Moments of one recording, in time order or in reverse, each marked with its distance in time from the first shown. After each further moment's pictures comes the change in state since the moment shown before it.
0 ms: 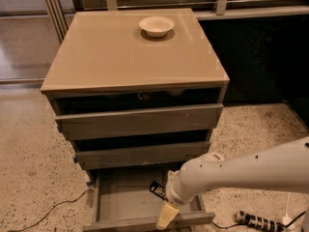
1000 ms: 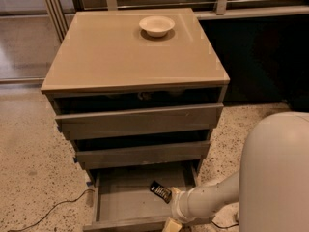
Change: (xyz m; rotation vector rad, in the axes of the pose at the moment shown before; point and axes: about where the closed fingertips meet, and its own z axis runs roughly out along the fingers) arm 0.059 0.007 0.108 0.009 -0.085 0.023
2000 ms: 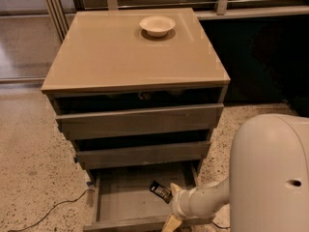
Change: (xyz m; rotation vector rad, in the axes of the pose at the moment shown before) arm 0.008 -0.028 0.028 0.058 -0.051 -0.074
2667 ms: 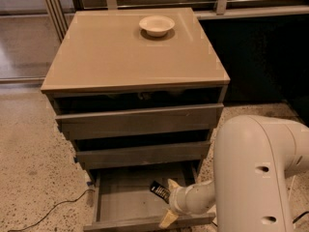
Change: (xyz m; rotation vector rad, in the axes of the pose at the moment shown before) arm 0.004 -0.027 0.039 0.045 -0.027 -0.021
